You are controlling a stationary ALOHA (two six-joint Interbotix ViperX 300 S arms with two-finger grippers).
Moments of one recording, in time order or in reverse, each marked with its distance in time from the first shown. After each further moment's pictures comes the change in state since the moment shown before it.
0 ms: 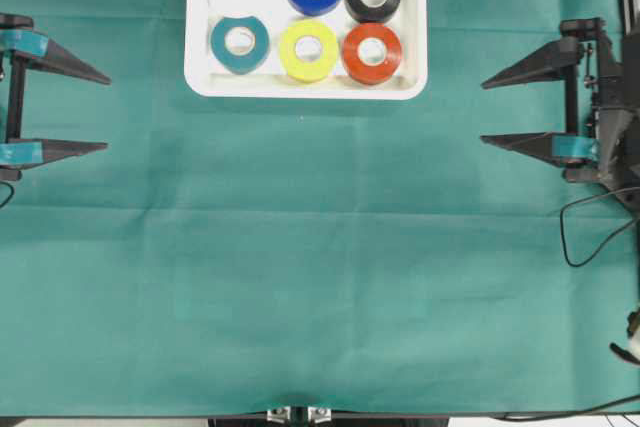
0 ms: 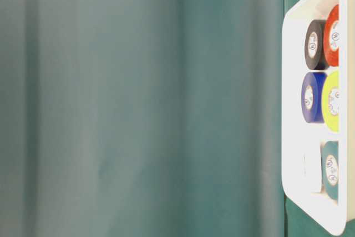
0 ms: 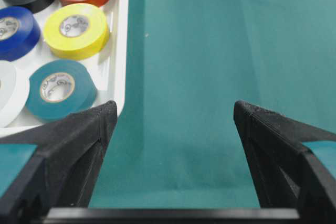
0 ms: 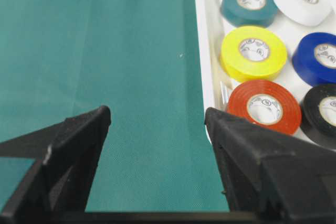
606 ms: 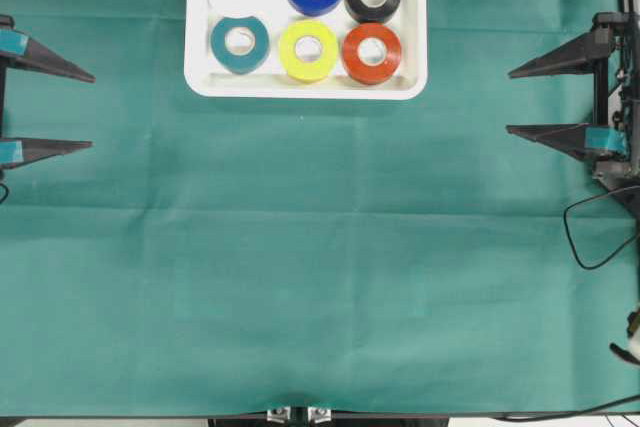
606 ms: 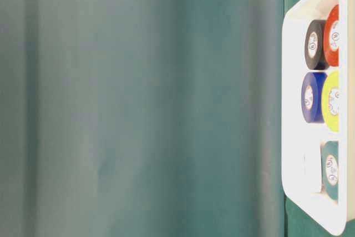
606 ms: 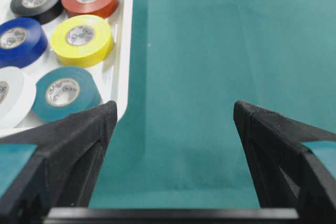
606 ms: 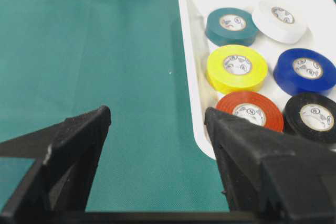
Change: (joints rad) left arm 0.002 -0.107 0.054 0.000 -0.008 -0.002; right arm -0.021 -0.167 0.064 0.000 0.002 0.002
